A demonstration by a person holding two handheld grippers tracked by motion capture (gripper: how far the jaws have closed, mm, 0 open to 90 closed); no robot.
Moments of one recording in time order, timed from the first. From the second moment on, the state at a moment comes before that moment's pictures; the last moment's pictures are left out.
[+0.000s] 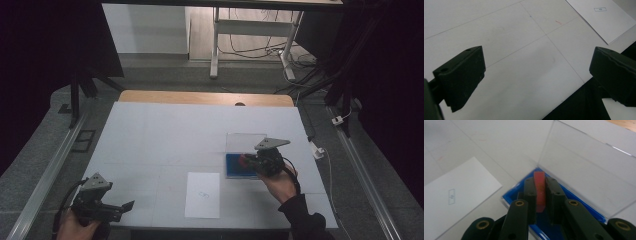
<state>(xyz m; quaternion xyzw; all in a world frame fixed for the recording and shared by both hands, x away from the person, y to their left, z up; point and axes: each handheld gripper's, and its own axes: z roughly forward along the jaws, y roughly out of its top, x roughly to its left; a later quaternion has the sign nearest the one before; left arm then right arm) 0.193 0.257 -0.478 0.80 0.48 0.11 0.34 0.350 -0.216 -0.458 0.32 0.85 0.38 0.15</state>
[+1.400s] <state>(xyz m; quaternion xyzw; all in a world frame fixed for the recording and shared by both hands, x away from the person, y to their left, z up) 0.193 0.257 -0.479 0.80 0.48 0.11 0.34 0.364 -0.227 -0.472 0.36 0.84 0.38 0.14</state>
